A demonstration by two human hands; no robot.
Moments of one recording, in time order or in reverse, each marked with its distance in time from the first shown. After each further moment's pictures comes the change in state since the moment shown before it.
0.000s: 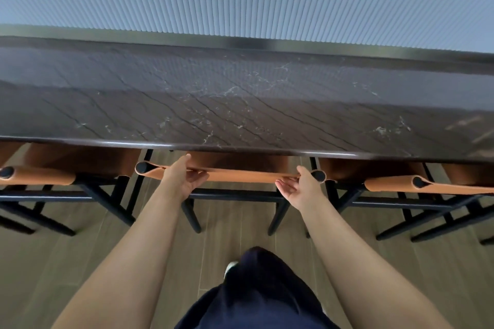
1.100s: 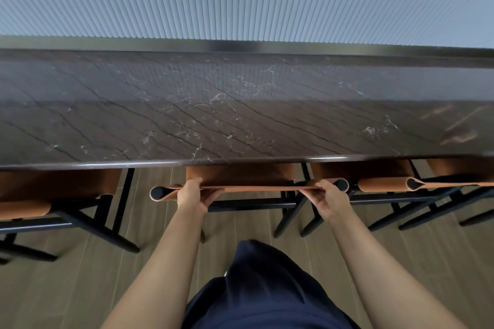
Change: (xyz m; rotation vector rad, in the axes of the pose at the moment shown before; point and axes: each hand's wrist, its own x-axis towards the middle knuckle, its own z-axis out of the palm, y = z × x) left_hand 0.015 -0.026 0.035 -0.049 0.025 -0.088; right_hand 0.026 -0.037 -0.045 0.062 0.105 -0.152
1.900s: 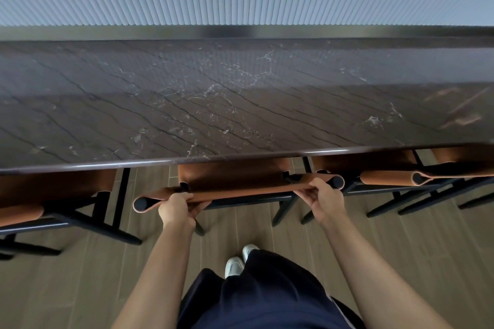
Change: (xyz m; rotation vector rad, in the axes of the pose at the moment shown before) left_hand -0.006 -0.004 -0.024 -0.004 0.169 0.050; right_hand -0.013 0.014 0.011 -0.011 0.014 -0.027
